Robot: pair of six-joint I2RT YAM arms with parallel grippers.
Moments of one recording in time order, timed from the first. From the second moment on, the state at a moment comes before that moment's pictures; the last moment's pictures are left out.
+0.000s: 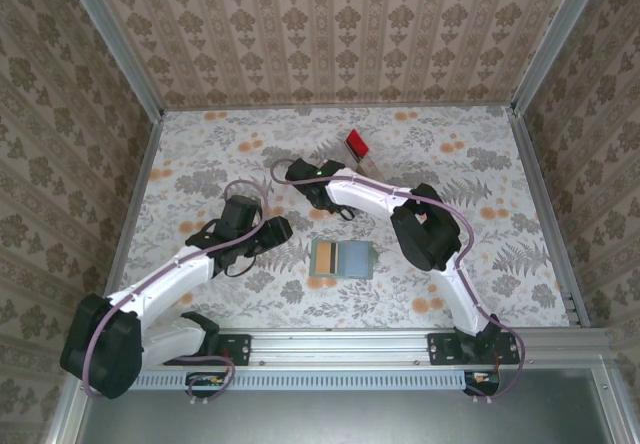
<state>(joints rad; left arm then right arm) -0.53 1.12 0.56 -0.30 0.15 -0.82 0.77 2.25 1.83 -1.00 0.74 0.21</state>
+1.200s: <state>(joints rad) -0.53 1.13 0.56 -0.30 0.16 -0.82 0.73 2.18 1.80 -0.98 0.66 0.21</state>
